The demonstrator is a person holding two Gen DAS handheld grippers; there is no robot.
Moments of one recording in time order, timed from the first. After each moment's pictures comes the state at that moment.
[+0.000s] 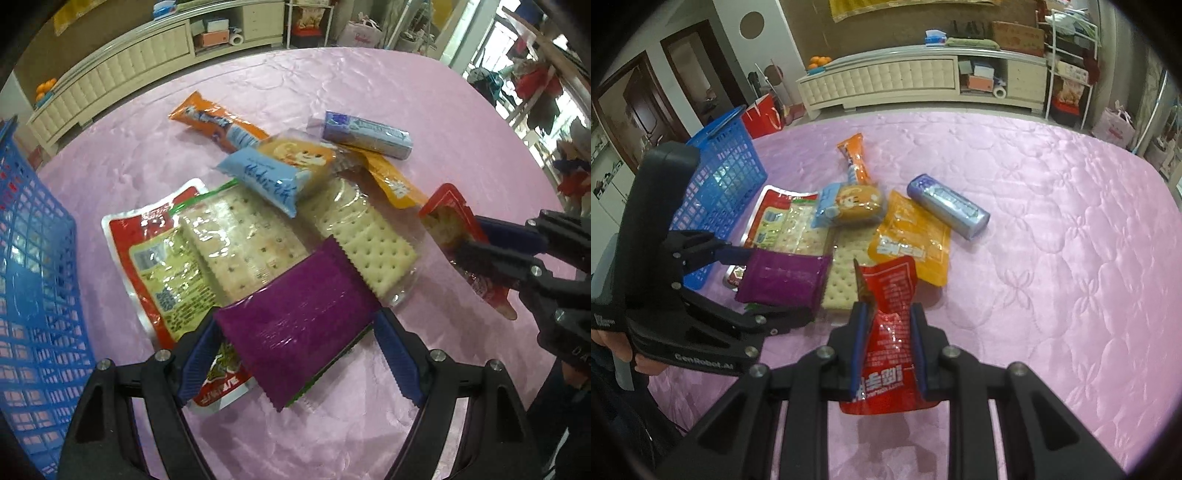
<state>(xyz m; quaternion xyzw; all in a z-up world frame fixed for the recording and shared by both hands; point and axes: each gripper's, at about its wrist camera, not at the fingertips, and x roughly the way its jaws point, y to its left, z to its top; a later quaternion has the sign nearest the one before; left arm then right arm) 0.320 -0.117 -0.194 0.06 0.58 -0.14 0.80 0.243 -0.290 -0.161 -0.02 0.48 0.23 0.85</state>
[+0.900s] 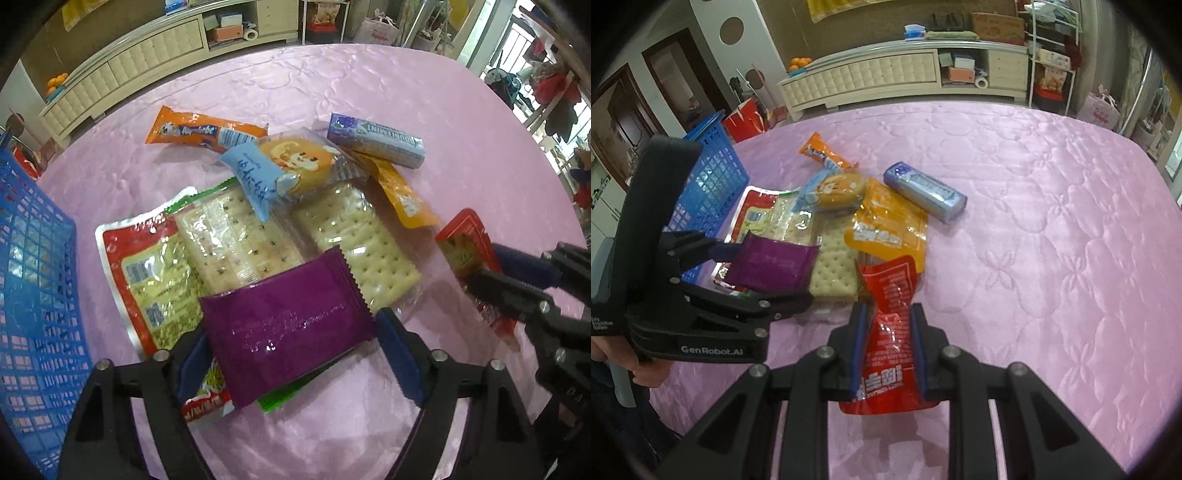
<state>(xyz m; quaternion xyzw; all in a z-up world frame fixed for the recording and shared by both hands) 0.334 -0.144 -0.198 0.05 0.58 -0.11 0.80 0.238 -0.300 -0.166 0.00 0.49 0.20 0.85</state>
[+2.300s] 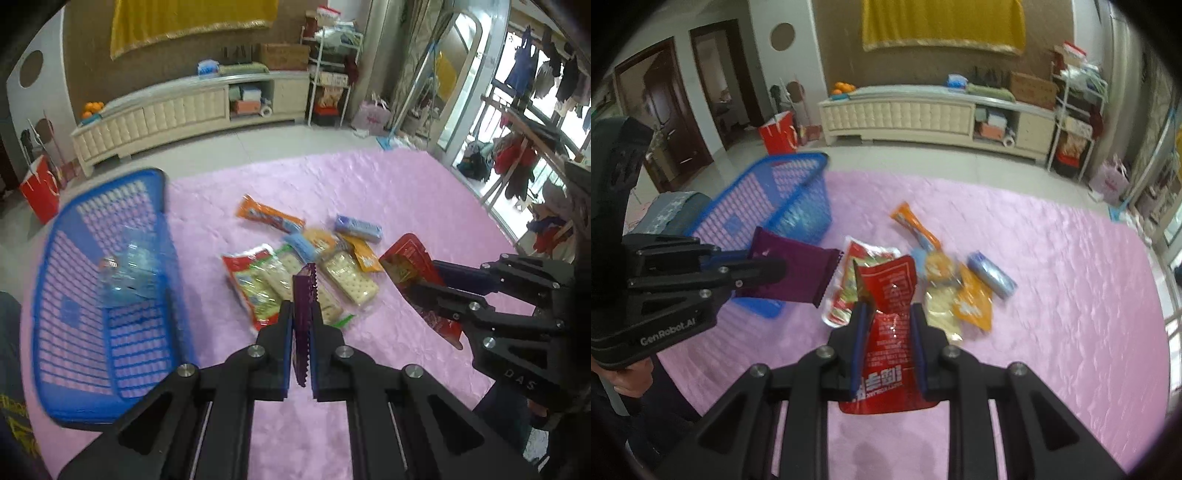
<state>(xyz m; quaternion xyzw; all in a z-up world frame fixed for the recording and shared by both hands) 0.227 -0.054 -0.044 -0.01 0.45 -0.12 0.88 0.188 -0.207 -0.050 -0.07 0.41 0.23 0.88</state>
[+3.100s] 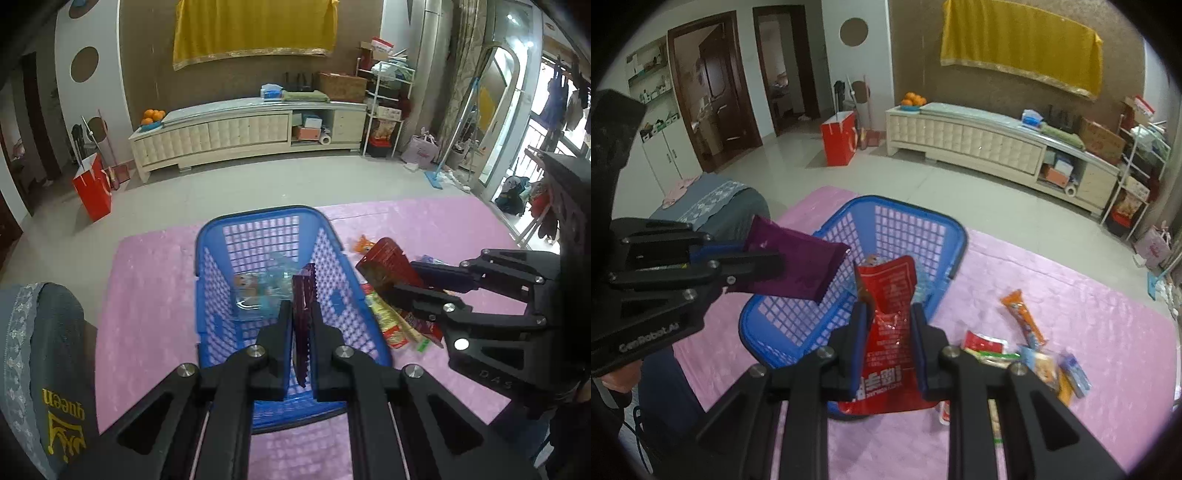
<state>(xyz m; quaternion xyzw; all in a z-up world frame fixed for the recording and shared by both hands) 0.206 0.104 0.017 -0.02 0.42 -0.03 0.91 0.216 -0.045 -0.022 -0.12 0.39 0.32 0.86</state>
